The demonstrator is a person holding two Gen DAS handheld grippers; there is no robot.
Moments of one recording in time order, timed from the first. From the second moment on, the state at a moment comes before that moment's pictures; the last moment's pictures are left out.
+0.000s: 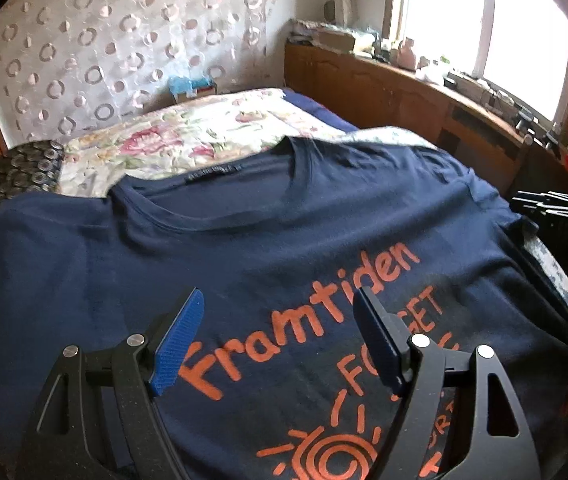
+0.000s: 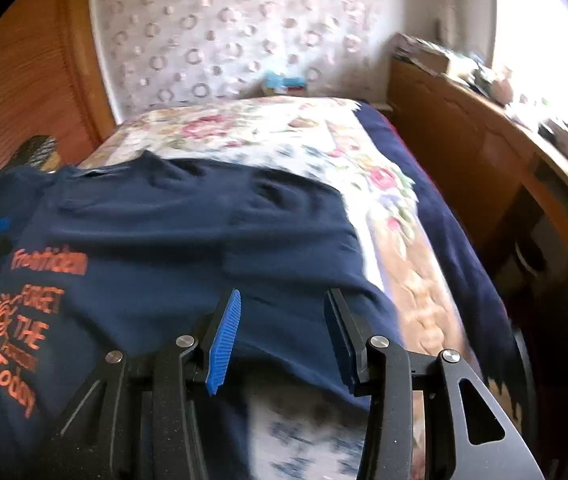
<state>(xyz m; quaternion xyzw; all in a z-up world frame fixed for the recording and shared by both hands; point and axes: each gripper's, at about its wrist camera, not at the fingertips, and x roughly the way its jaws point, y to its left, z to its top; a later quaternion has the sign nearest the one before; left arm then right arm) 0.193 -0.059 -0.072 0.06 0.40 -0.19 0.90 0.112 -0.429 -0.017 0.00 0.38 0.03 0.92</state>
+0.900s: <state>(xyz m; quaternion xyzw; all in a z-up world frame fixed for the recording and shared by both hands) 0.210 -0.077 -0.099 0.09 0.44 -0.18 0.87 0.125 -0.462 -0.014 0.11 0.43 0.01 0.90</state>
